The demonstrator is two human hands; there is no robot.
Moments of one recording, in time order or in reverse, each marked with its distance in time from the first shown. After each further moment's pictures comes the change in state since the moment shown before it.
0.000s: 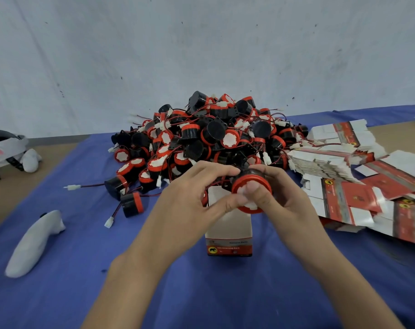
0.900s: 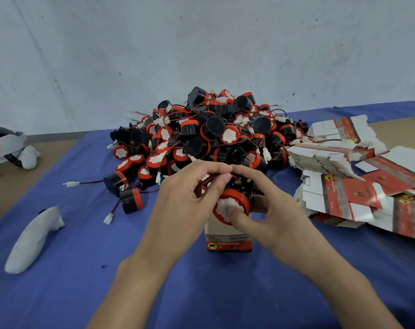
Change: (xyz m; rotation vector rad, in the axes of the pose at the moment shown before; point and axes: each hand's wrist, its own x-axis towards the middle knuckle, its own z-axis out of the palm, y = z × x) left_hand -0.005 0.006 0.010 -0.164 0.210 -0.071; right_hand -0.009 -0.005 0.008 -0.353 -0.180 -0.034
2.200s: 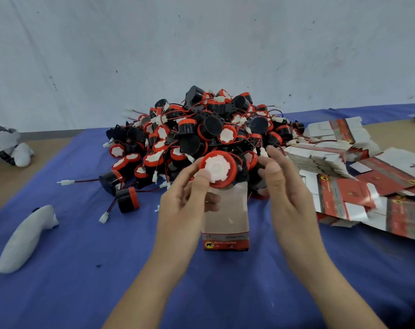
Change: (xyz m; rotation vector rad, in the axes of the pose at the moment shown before) left_hand -0.016 -0.005 0.020 -0.525 0.155 -0.431; right_hand 0.002 0.006 0.006 0.325 0.406 0.011
